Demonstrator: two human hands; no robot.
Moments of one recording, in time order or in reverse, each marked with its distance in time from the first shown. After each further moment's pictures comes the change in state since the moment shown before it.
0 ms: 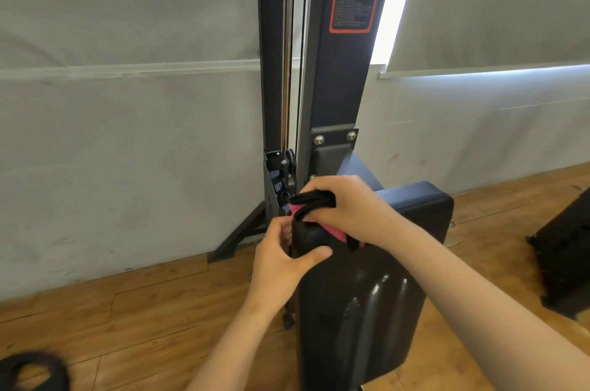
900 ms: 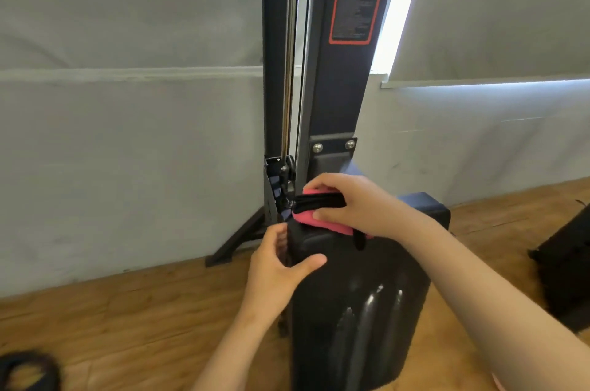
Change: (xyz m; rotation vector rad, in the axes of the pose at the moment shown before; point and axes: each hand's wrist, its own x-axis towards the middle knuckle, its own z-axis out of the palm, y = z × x) left_hand -0.004 0.004 0.004 0.000 0.023 -0.038; right_hand 0.005 0.010 -0.027 -0.131 -0.121 -0.001
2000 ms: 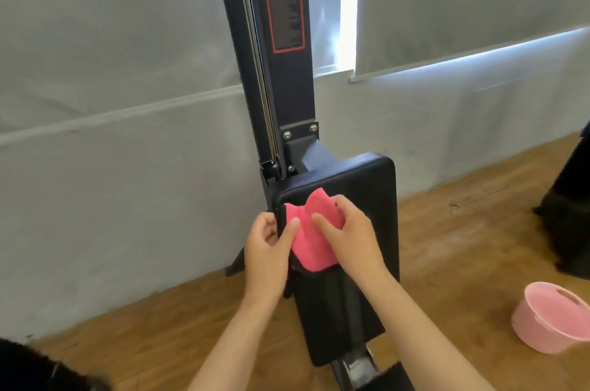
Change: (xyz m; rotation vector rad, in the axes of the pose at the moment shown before) left_hand -0.100 0.038 0.018 -0.073 0.136 0.179; right_hand -0.136 -0.039 0.092 0.458 0.643 0.326
